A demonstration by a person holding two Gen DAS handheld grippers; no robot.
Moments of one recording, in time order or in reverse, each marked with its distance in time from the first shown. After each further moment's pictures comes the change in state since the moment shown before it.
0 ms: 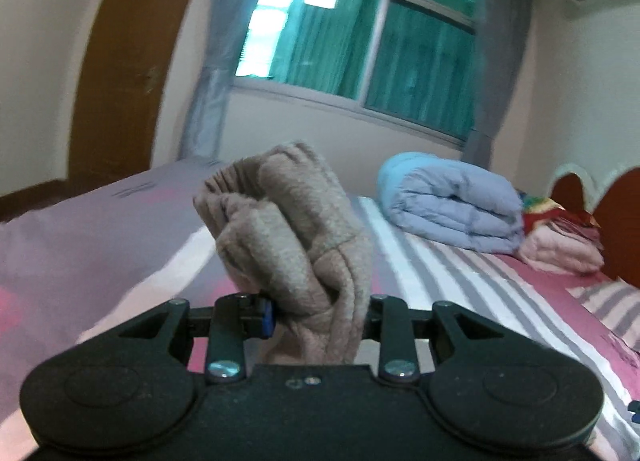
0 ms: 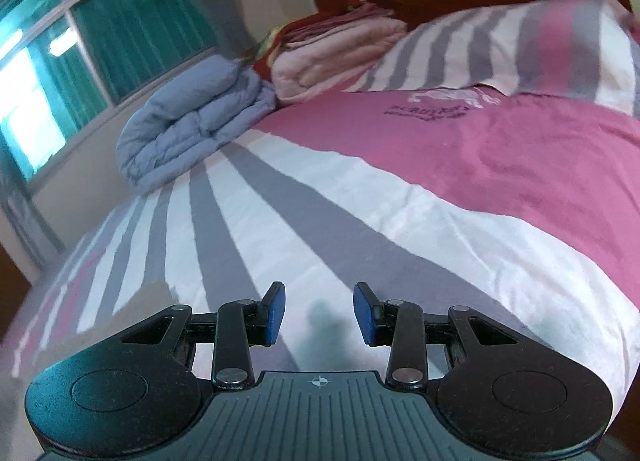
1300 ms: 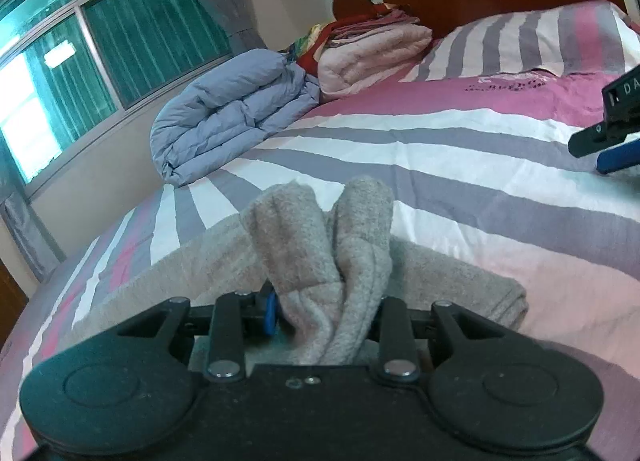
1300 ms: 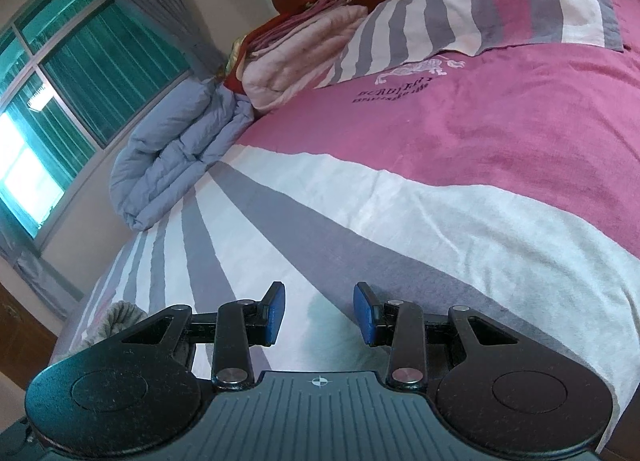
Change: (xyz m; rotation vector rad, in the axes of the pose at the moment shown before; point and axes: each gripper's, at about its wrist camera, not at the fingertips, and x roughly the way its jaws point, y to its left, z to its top) left arm 0.070 -0.284 -0.164 0.796 0.139 -0.249; right arm -0.007 -0.024 -0.005 0.189 -0.005 0.025
